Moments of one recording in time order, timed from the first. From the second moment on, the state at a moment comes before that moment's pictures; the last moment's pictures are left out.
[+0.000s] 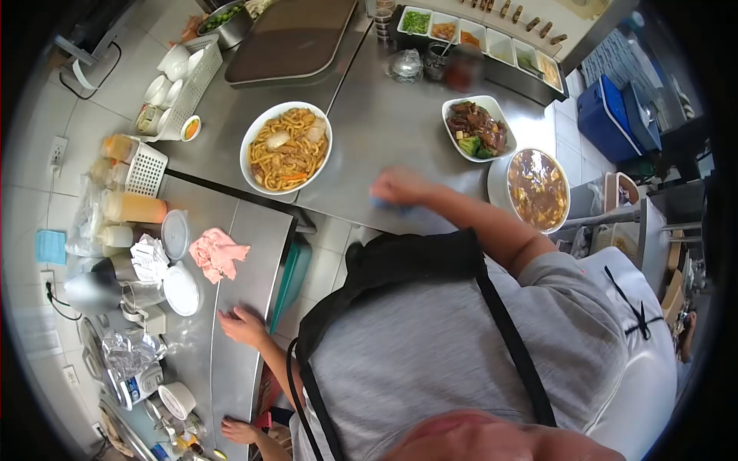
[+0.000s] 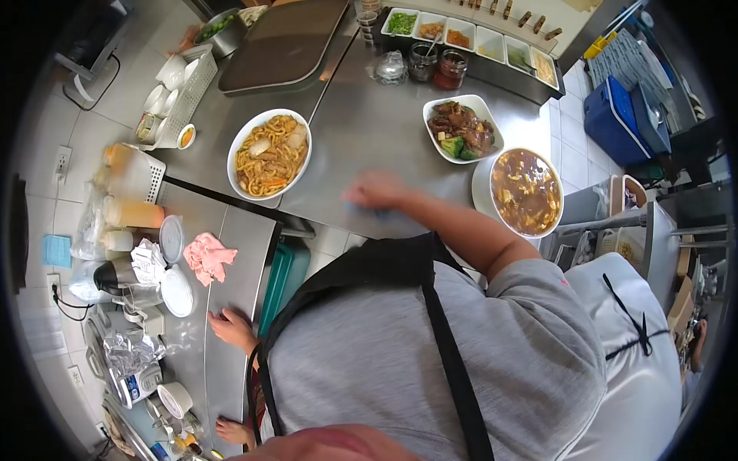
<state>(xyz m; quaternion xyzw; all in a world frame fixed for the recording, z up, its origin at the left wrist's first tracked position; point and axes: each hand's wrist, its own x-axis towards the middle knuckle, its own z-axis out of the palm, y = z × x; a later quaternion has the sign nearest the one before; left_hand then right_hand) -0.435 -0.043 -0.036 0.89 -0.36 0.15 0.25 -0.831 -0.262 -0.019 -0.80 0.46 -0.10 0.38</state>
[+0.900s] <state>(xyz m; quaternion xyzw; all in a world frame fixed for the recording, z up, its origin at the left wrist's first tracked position) -0.423 -0.042 -0.048 0.90 -0.37 0.16 0.19 -0.906 -0.456 0.088 -0.80 0.54 -0.22 0.12</state>
